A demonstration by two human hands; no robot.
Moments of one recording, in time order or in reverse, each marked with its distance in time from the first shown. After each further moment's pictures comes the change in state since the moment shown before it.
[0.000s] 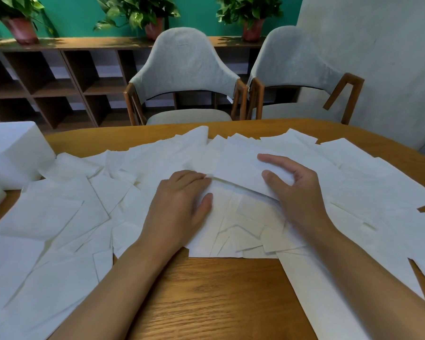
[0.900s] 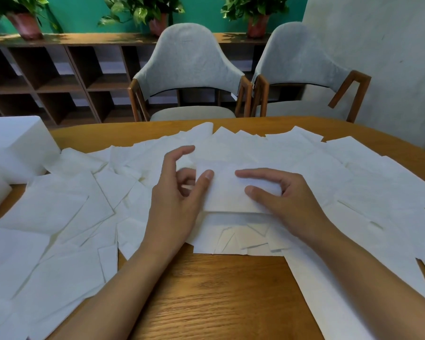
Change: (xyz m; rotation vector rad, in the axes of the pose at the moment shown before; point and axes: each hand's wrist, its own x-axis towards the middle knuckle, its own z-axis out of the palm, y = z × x) left_hand -0.002 0.027 -0.020 -0.739 0.193 -0.401; right_hand -0.017 -0.013 0.008 0.002 -0.313 -0.074
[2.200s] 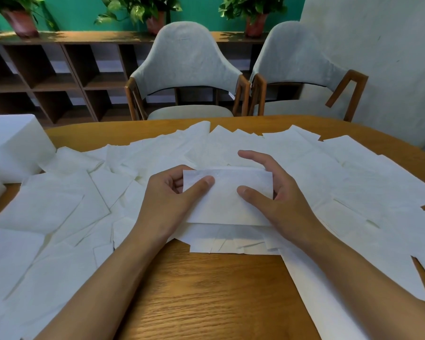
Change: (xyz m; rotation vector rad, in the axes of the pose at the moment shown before) left_hand 0.006 0.006 -0.008 -0.158 -0.125 -0.238; right_hand -0.002 -0.001 0.009 0.066 -0.002 -0.039
